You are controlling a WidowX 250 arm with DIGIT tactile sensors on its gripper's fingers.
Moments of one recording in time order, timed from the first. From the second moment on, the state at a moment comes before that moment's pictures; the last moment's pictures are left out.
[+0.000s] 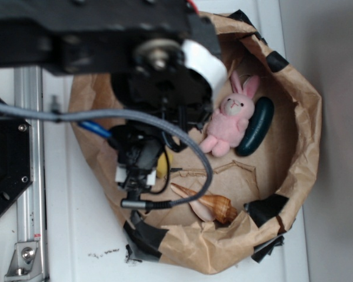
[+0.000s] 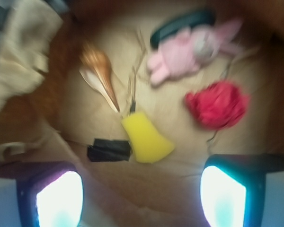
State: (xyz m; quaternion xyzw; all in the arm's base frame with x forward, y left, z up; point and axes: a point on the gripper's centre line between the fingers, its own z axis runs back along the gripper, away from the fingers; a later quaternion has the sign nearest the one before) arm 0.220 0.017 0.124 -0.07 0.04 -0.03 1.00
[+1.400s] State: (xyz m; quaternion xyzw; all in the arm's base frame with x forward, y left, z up) arm 0.224 0.000 0.013 -0.02 0.07 -0.04 1.00
